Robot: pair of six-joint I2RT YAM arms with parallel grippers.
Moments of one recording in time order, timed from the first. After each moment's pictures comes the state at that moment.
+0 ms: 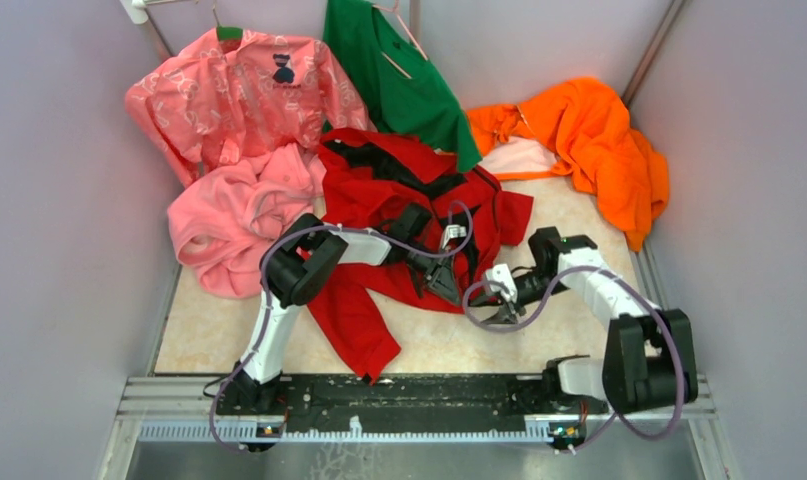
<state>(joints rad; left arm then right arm) -0.77 2.22 1.30 0.11 1.21 -0.61 0.16 1.30 0.76 -1.21 -1.14 -1.87</state>
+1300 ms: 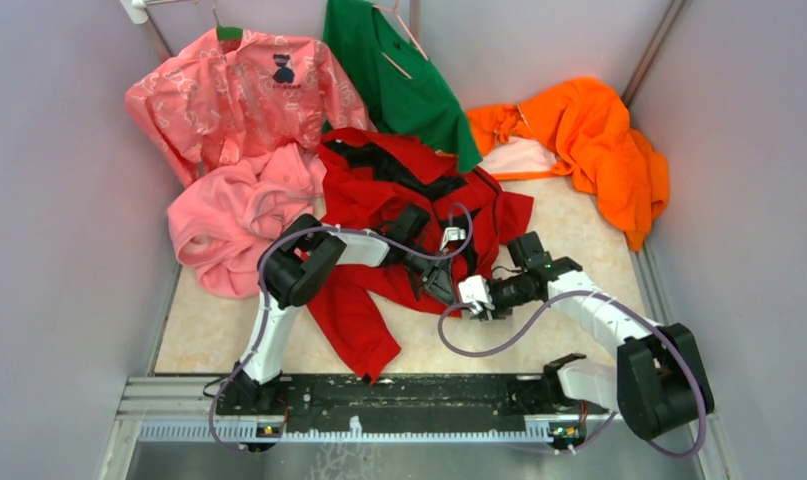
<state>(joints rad) -0.77 2.20 1.27 0.11 1.29 -0.59 0.35 1.15 0.58 -0.64 -0.84 -1.42</state>
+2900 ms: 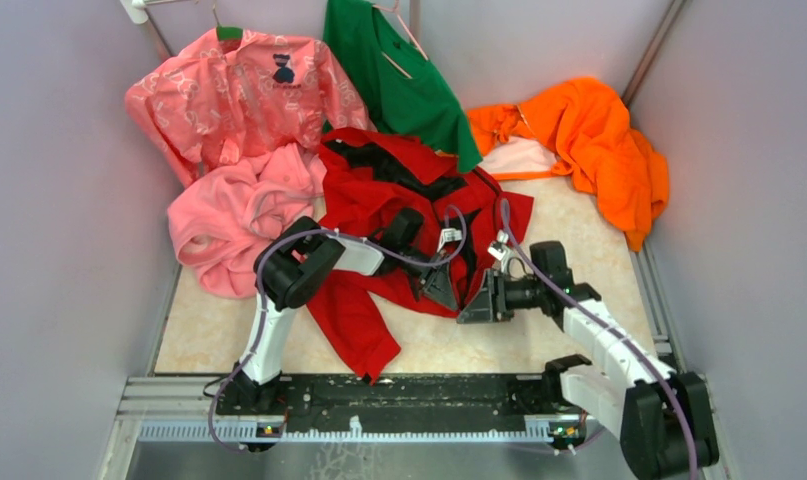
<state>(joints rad) -0.77 2.18 1.16 0.39 1.29 -0.79 0.23 1.00 0.46 -0.35 -1.06 0.35</state>
